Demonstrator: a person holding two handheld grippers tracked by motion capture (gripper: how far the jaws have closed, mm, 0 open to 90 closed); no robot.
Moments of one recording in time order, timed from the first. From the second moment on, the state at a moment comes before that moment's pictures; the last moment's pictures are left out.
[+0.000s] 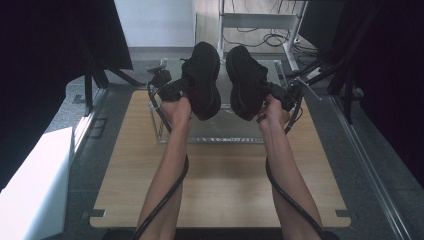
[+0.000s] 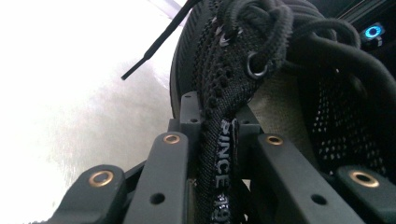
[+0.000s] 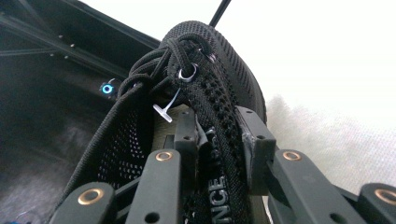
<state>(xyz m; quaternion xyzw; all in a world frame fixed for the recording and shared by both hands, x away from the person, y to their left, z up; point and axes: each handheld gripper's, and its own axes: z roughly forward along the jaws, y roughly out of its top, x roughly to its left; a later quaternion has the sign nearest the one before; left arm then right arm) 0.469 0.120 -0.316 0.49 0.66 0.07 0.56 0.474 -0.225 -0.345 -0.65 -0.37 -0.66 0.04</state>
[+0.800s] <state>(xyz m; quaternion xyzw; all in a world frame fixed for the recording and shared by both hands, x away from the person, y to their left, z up) 0.495 0.095 -0.310 0.54 0.65 0.10 0.52 0.493 -0.211 -0.339 -0.65 -0.40 -0.65 0.01</state>
